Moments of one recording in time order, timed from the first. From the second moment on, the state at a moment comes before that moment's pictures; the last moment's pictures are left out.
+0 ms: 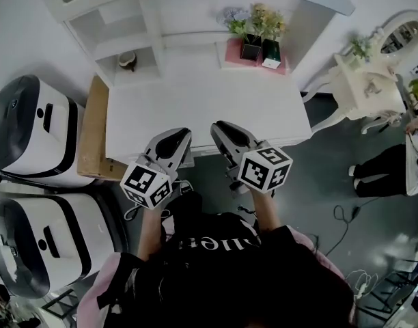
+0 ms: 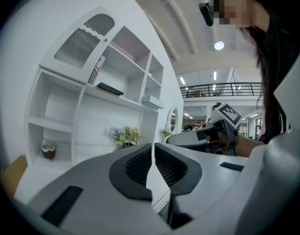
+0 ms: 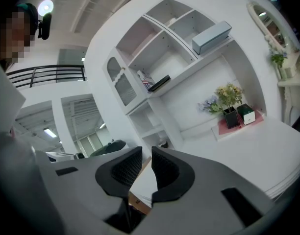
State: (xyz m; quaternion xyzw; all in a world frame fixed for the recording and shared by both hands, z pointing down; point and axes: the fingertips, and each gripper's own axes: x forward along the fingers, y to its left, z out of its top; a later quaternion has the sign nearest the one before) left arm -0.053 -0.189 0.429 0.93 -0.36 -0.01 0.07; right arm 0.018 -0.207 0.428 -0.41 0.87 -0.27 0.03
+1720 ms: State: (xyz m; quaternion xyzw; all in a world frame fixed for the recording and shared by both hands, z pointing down) left arm -0.056 0.030 0.426 0.91 -0.41 0.00 0.07; right arm -0.024 0.004 0.440 -0.33 0.92 -0.23 -0.02
